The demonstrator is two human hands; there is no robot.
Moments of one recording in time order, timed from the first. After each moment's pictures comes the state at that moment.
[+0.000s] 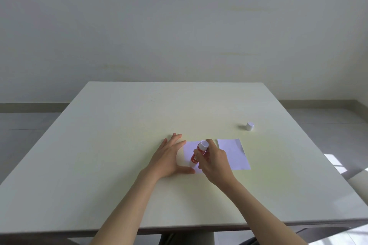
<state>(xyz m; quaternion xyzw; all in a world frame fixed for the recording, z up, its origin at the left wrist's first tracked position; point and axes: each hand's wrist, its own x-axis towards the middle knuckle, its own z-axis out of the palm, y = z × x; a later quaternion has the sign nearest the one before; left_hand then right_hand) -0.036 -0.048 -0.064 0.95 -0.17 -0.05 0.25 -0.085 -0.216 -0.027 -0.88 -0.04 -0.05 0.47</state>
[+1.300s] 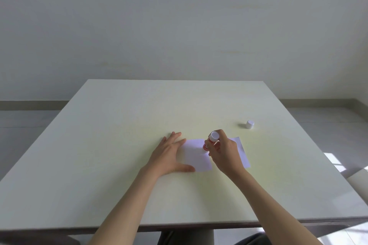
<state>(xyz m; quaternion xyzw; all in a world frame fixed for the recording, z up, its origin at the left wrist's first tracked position) -0.038 -0.048 -0.061 0.95 -0.16 -0.06 0.27 -0.067 -0.243 -0.028 -0.89 -0.03 -0.10 0.45</state>
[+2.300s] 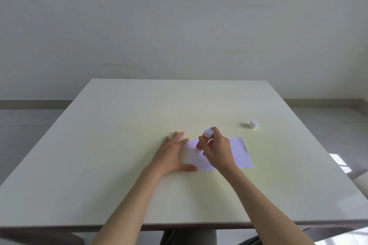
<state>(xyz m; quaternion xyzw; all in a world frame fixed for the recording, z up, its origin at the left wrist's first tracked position) -0.037 -0.048 -0.063 0.95 -0.16 -0.06 0.26 -0.055 -0.216 -0.028 -0.88 0.00 -0.09 0.47</state>
